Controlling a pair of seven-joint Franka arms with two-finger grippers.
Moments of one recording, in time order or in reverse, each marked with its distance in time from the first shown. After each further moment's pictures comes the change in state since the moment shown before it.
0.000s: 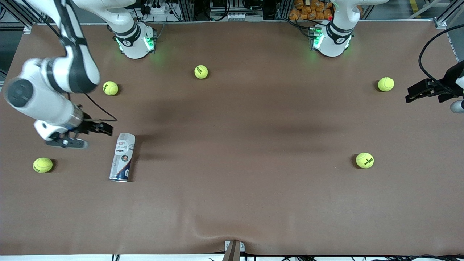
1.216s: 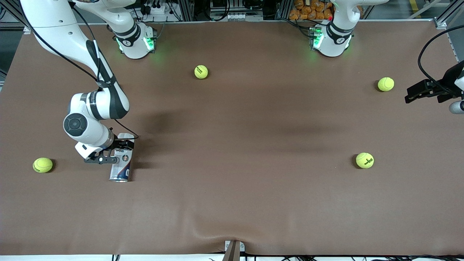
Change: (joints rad) left arm 0.000 0.002 -0.001 -0.002 0.000 0.000 0.000; right arm 0.015 0.263 0.001 0.002 -0.071 0.240 0.001
